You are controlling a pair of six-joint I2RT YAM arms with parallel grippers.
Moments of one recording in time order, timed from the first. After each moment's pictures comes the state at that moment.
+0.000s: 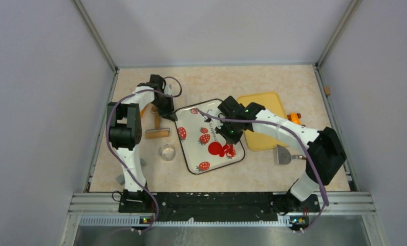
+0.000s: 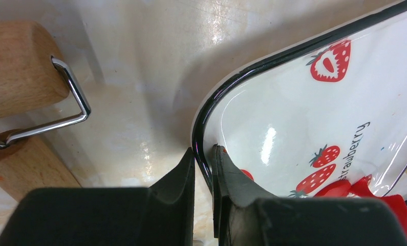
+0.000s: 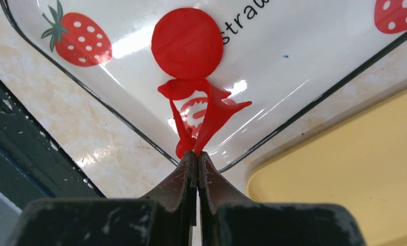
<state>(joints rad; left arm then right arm) -0.10 2.06 1.51 -0.73 0.33 -0.25 0.80 1.63 1.29 -0.83 -0.13 -0.26</state>
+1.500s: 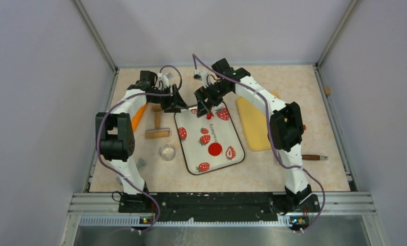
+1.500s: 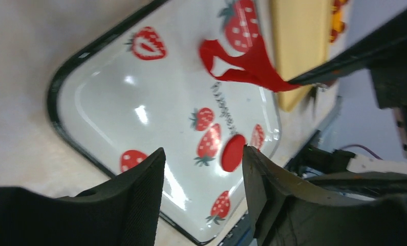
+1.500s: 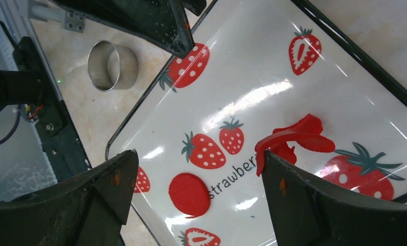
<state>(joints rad) -0.07 1.88 1.44 -0.61 0.73 -0.23 0.61 2.18 2.05 -0.89 -0.61 -0.15</state>
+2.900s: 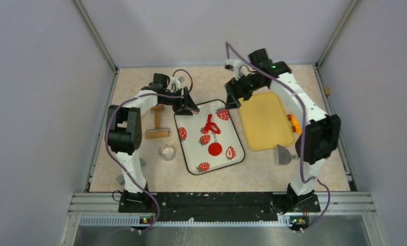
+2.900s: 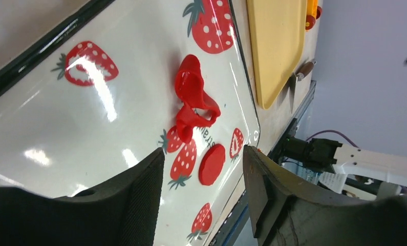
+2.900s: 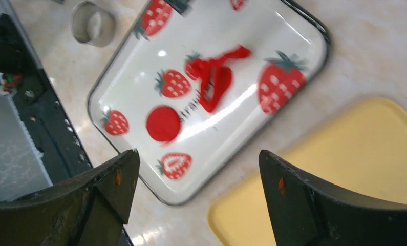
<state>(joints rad) -0.17 2.01 1.42 -0.42 0.91 -0.39 0.45 1.89 1.85 -0.98 -0.64 -0.29</state>
